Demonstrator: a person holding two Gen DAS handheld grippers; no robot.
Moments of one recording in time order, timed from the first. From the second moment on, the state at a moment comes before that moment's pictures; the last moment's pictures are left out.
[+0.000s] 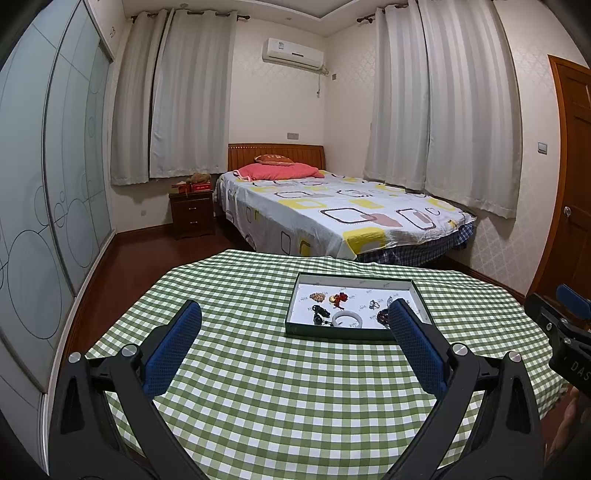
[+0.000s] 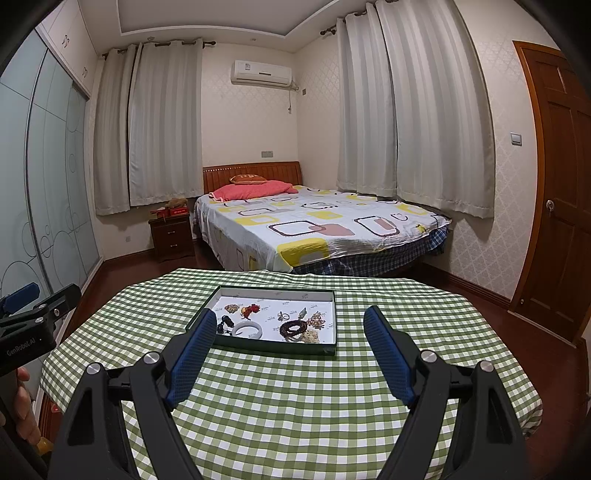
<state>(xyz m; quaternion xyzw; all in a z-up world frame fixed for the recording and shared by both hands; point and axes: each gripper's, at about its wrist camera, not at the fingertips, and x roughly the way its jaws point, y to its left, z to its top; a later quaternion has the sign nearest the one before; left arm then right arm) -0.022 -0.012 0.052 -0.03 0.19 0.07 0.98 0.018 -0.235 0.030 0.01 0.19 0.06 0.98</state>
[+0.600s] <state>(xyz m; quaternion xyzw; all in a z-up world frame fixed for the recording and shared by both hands) -0.022 -0.012 0.052 -0.03 0.19 0.07 0.98 0.019 -0.234 0.030 0.01 0.19 0.06 0.98</state>
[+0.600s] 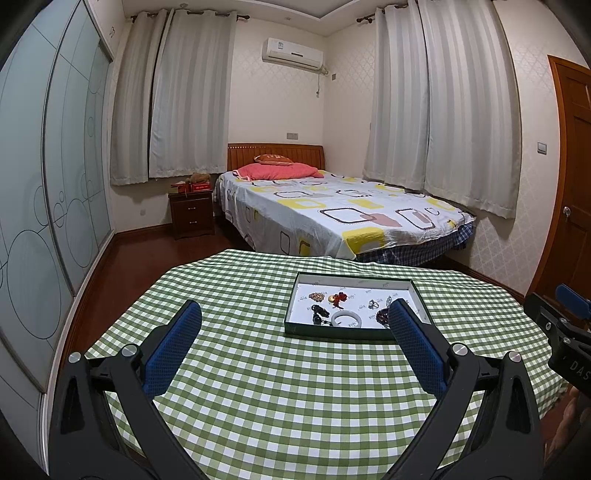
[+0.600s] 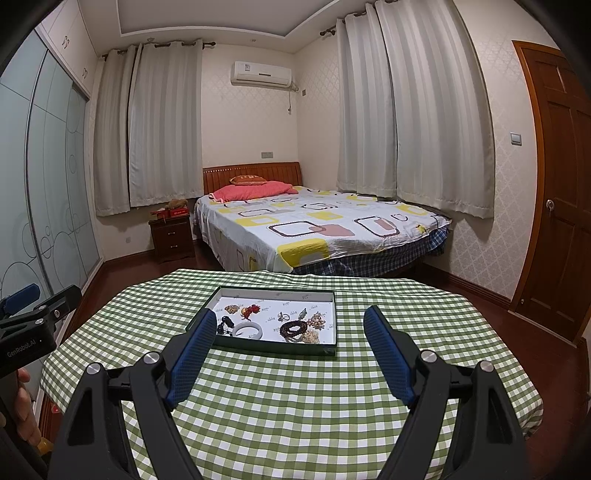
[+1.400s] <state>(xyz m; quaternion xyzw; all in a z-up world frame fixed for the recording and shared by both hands) -0.004 -0.014 0.037 -0.03 0.22 0.06 0.97 0.028 -0.228 0.018 0.01 0.20 0.06 0.98</state>
